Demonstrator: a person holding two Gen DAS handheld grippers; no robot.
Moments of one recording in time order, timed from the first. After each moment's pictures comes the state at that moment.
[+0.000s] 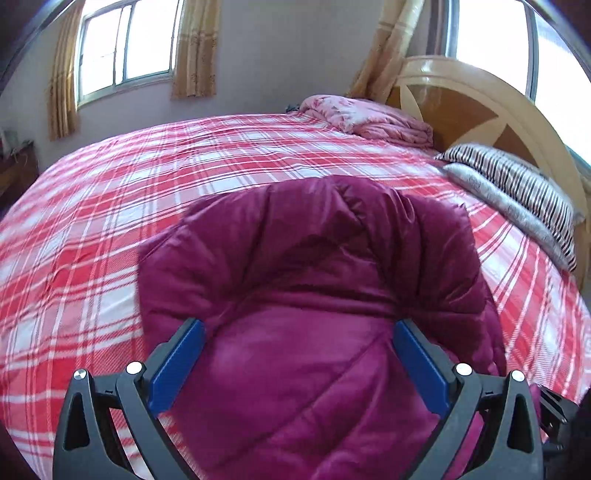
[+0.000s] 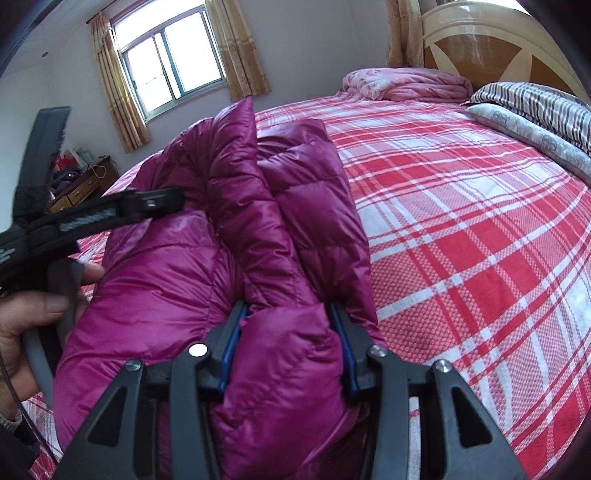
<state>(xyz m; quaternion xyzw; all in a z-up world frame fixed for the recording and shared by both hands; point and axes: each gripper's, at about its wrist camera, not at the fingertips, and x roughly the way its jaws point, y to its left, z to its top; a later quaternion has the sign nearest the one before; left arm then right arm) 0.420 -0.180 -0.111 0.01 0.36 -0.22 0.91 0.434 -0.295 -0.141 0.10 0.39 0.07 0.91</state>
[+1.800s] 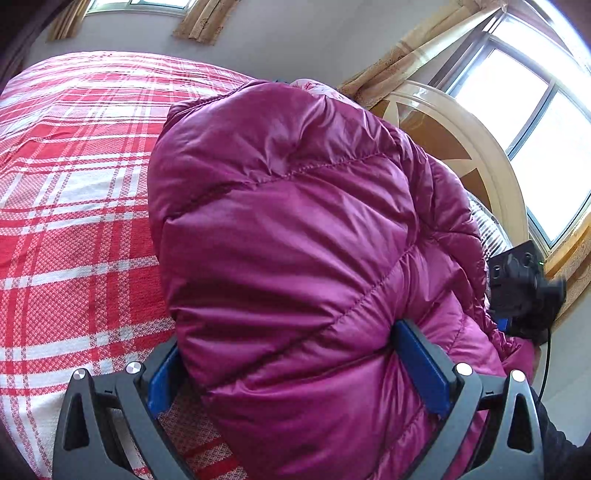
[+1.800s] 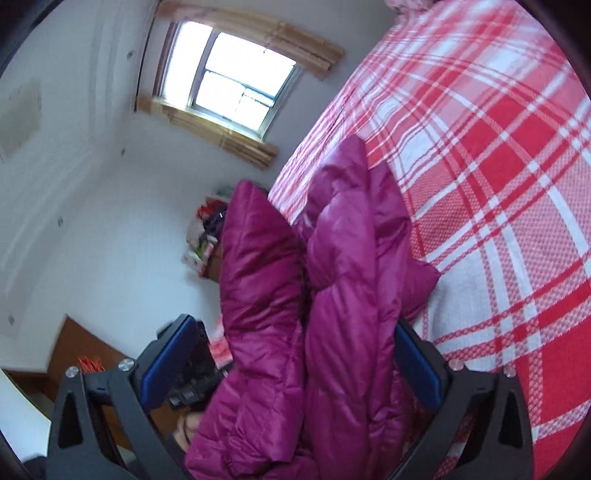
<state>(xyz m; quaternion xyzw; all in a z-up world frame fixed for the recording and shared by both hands) 0.417 -0.139 -0.159 -0.15 0.42 -0.31 0.84 0.541 -0.358 -0.156 0.31 0.39 0.36 0.79</state>
